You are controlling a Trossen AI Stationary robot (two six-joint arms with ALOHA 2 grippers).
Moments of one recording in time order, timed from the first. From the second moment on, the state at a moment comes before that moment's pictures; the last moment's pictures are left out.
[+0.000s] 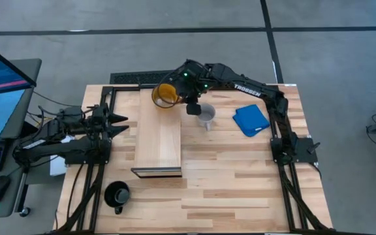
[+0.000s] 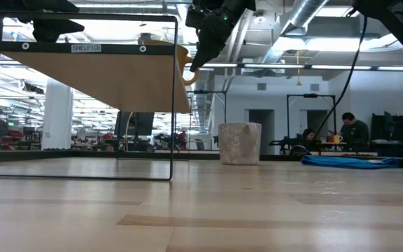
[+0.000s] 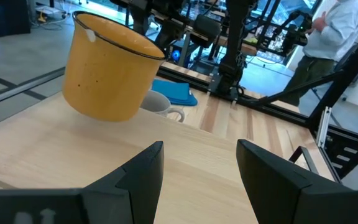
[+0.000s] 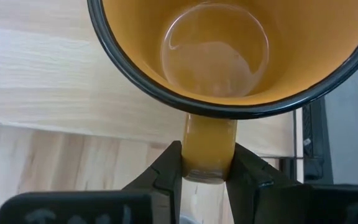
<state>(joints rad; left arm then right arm) 0.26 0.21 0.58 -0.55 0.05 -0.26 -0.34 2.08 2.20 -1.08 -0.18 -0.53</state>
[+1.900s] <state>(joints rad) 0.26 0.21 0.58 -0.57 0.07 -0.30 -0.34 2.14 2.19 -1.05 -0.16 -0.45</state>
